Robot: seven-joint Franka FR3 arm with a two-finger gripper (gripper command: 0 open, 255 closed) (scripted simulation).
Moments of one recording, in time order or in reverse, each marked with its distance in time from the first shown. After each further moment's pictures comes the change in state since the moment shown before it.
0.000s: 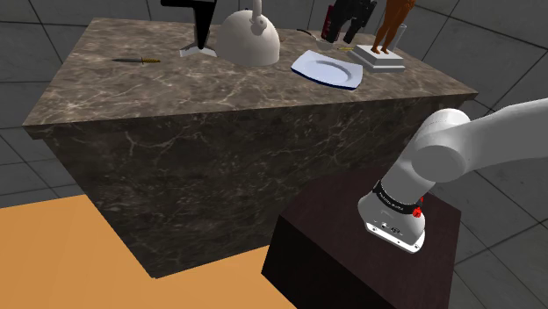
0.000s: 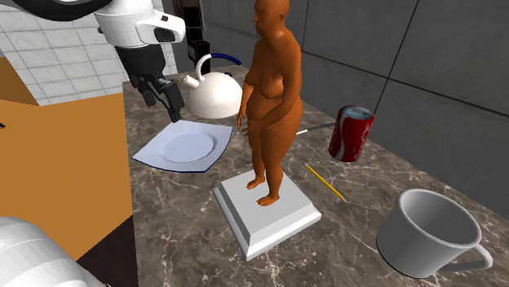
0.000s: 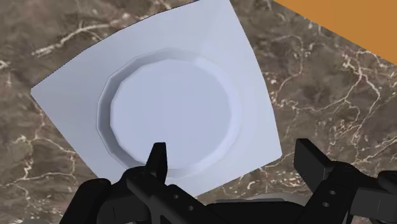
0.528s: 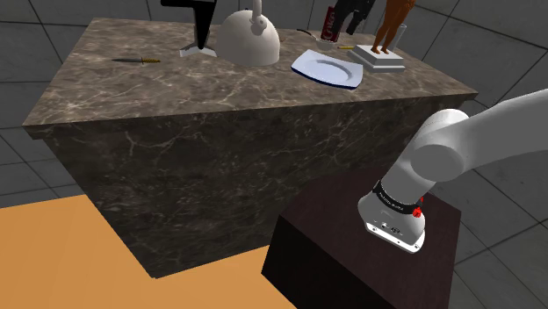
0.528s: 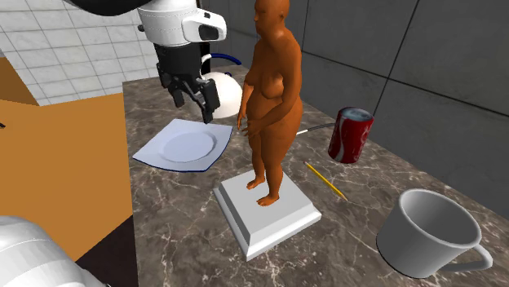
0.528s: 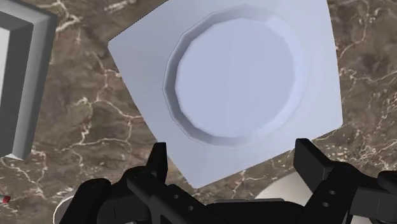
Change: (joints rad) arm -0.025 0.111 -0.125 0.094 -0.060 0.006 -0.143
